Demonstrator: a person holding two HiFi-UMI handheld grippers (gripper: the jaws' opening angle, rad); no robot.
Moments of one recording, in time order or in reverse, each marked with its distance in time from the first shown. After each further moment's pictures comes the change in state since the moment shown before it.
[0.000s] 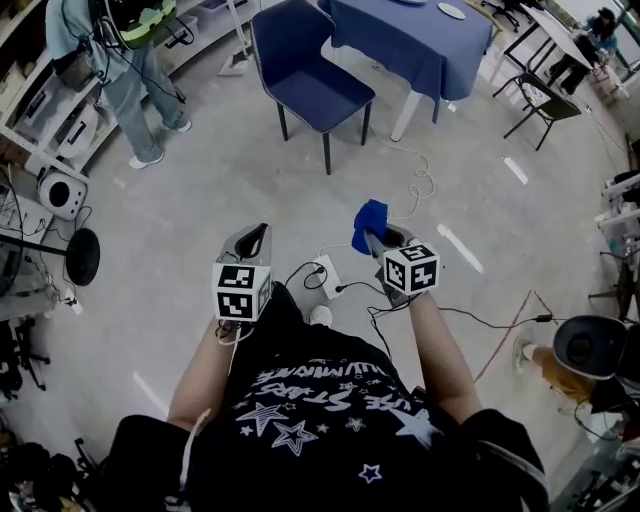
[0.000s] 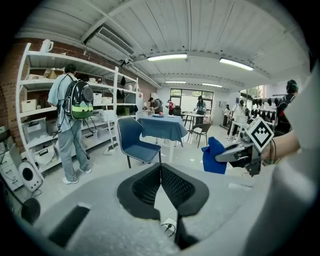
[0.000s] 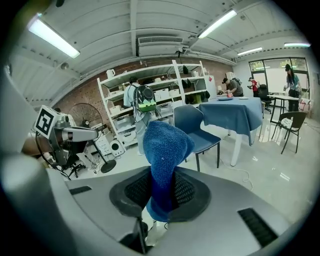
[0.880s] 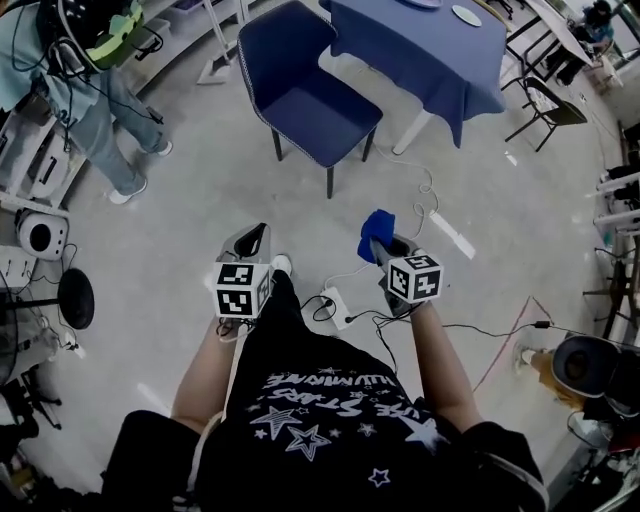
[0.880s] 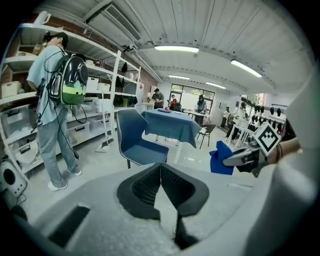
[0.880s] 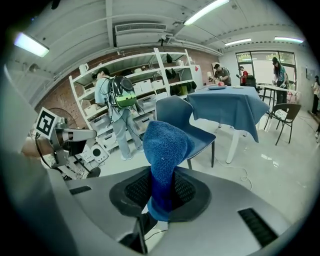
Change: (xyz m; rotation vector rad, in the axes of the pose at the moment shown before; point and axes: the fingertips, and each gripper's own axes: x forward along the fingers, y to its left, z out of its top) left arm 0.194 0.158 0.058 -0.072 0.071 -0.086; right arm 0.173 -0.079 0.086 0.130 0.093 -0.129
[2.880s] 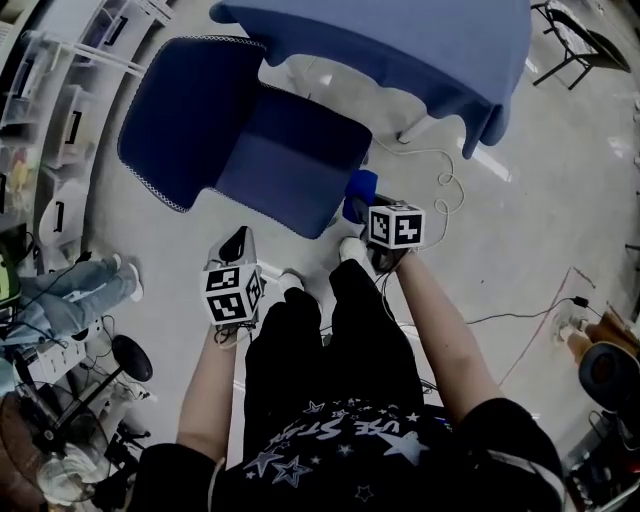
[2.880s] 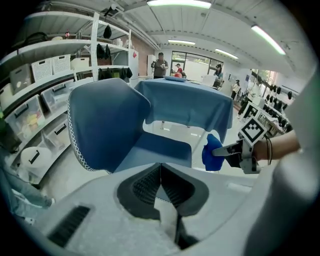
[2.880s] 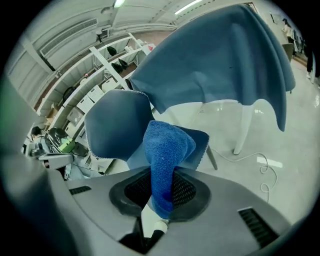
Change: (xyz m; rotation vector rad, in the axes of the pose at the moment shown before) left arm 0.388 0.087 0.120 0.081 0.339 0.052; right arm 0.324 -0.278 0.141 0.461 0.109 -0.019
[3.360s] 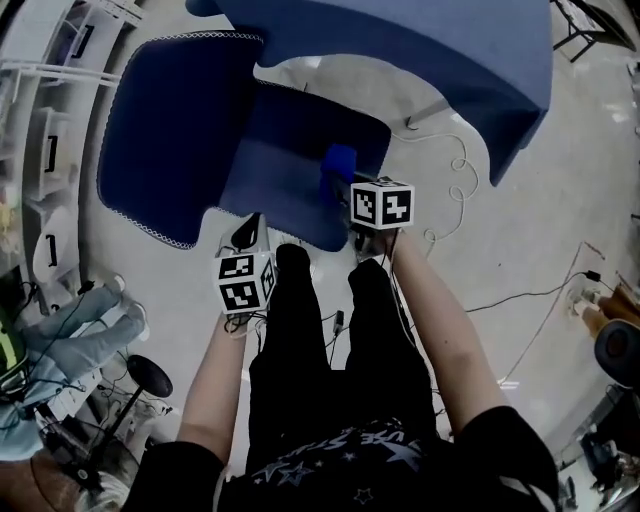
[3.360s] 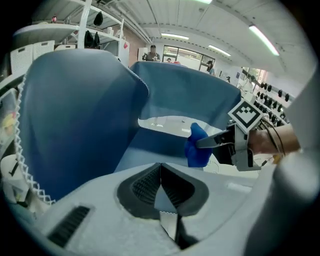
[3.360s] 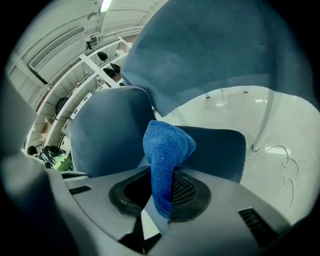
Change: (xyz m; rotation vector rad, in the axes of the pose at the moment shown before) left arm 0.110 0.050 0.011 0.058 0.051 -0.116; right arm 0.121 0.050 0.051 0.116 -0.034 0.048
